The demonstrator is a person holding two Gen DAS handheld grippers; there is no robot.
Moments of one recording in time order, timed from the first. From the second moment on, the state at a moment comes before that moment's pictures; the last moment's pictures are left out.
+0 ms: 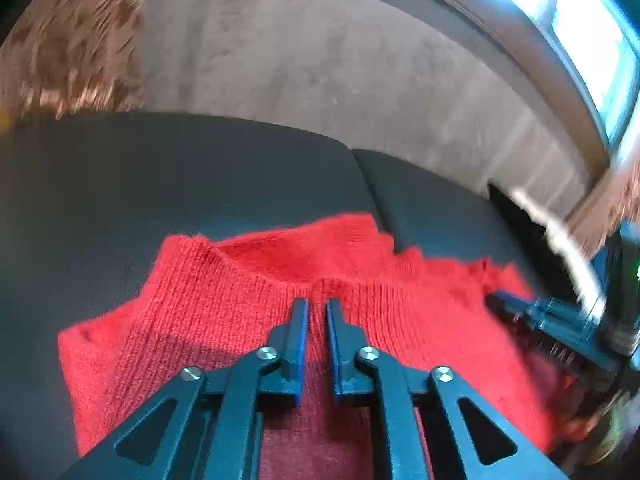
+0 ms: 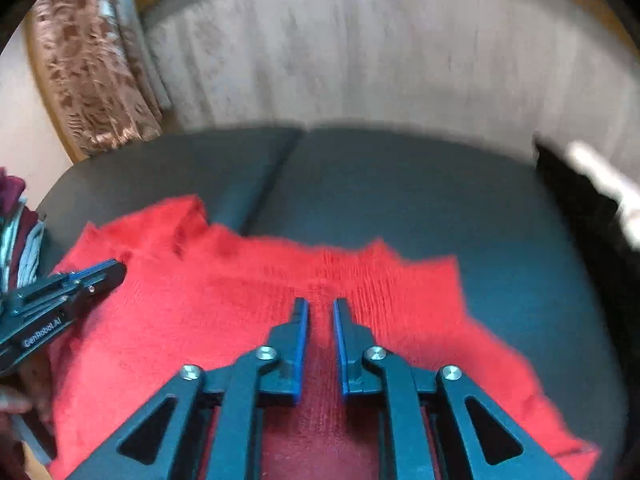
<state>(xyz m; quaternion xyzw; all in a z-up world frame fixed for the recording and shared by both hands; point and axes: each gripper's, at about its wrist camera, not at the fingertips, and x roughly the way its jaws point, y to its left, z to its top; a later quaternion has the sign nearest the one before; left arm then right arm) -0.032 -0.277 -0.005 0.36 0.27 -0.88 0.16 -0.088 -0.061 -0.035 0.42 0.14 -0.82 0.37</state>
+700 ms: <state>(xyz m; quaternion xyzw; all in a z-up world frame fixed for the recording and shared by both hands) 0.024 -0.262 0.005 0.36 0.25 -0.88 0.20 -0.037 0.026 0.001 0.44 0.07 -0.73 0.52</state>
